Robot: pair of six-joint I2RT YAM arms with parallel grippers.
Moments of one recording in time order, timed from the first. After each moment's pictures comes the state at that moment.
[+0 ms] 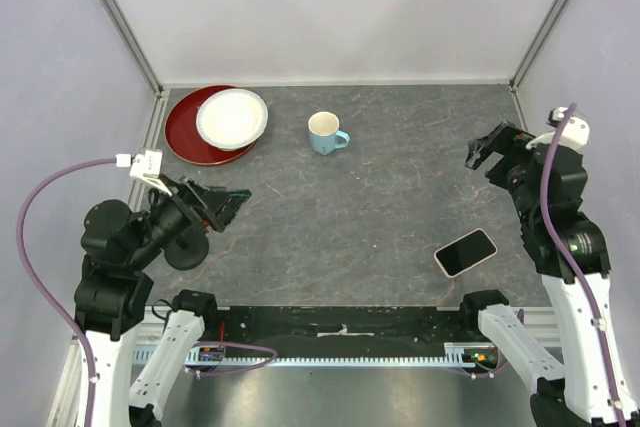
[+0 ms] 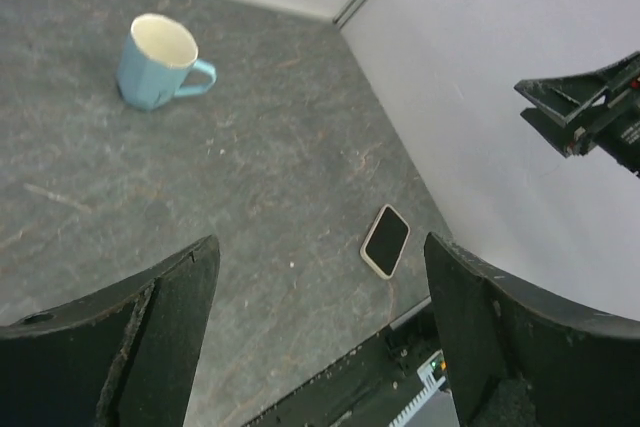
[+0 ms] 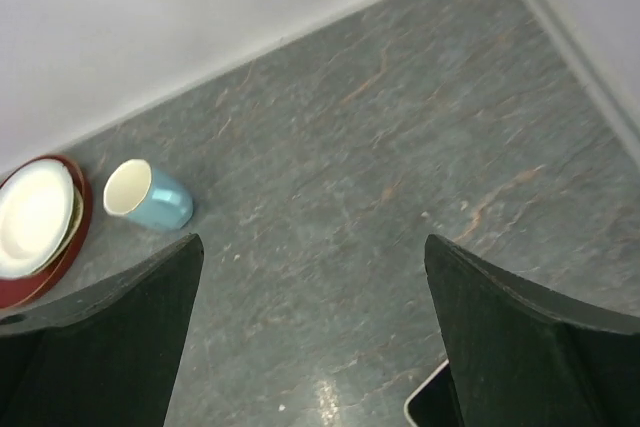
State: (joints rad) left arm -0.15 0.51 1.08 -0.62 0.46 -0.59; right arm 0.15 0.75 1.22 -0.73 0.27 0.46
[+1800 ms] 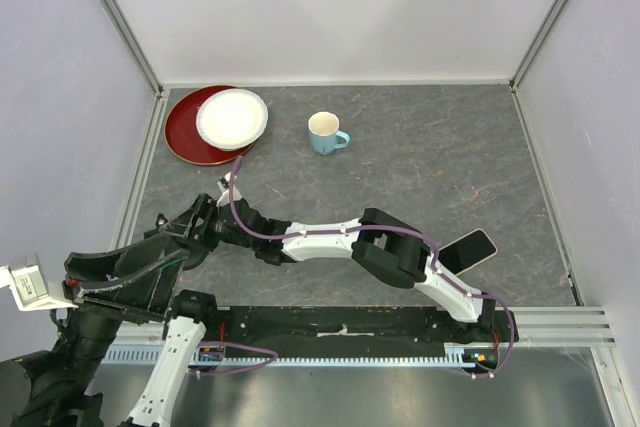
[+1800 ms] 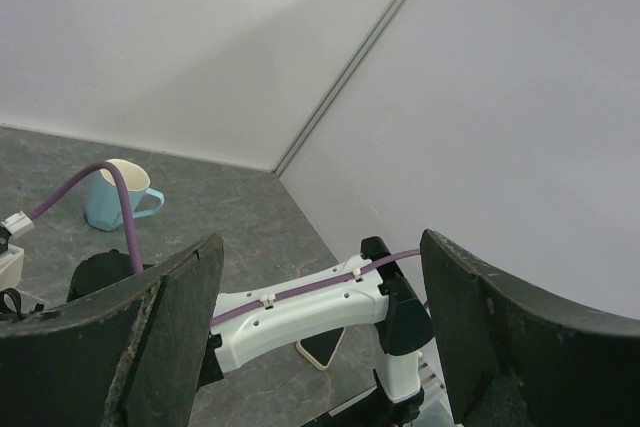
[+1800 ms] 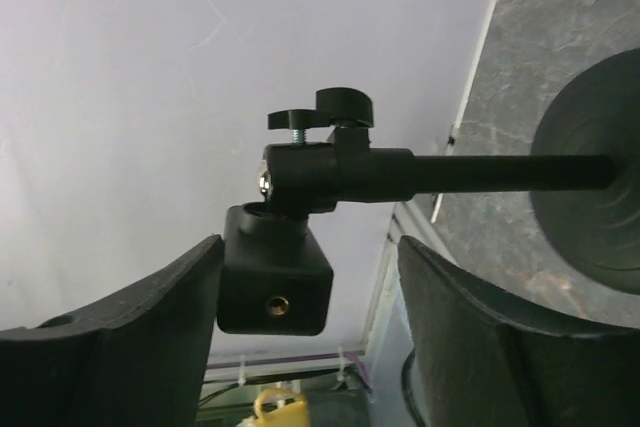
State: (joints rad) left arm -0.17 0.23 1.38 -0.81 0.28 -0.74; right arm 1.26 2.35 1.73 0.52 0.03 1.38
